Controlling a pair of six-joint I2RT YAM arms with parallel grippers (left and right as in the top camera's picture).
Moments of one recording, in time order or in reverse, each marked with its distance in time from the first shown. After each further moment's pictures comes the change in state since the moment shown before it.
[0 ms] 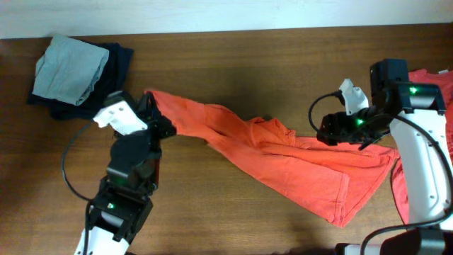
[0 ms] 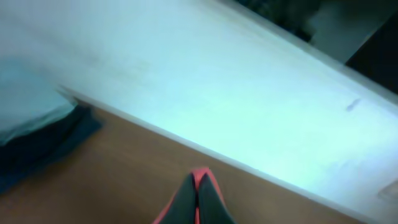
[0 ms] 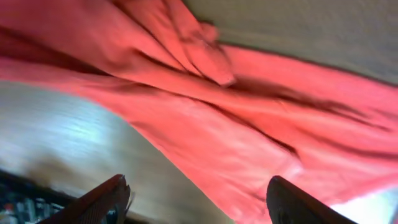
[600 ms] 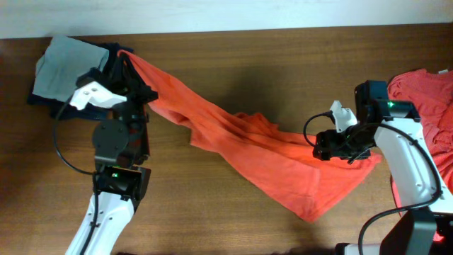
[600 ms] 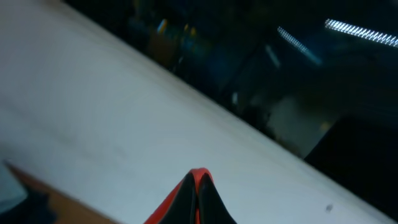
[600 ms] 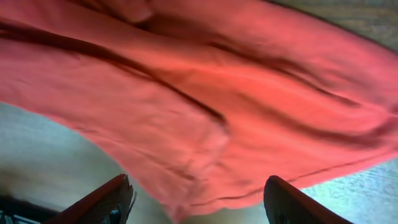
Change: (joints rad) left arm 0.178 0.220 0.000 0.549 0.087 0.001; right arm 0.007 0.011 -0.257 0.187 0.033 0.020
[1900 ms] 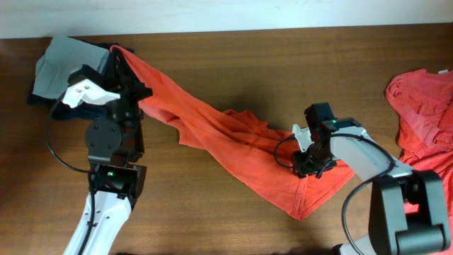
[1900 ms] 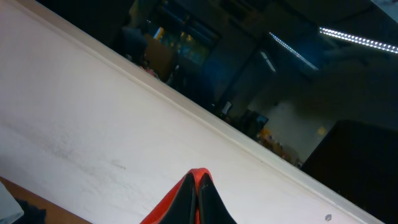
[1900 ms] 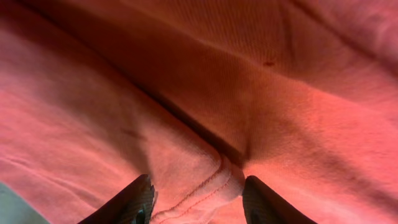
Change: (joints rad) left arm 0.031 0.000 0.019 0.004 0.030 0.011; right arm 0.237 0.148 -0.238 0.314 0.122 0.022
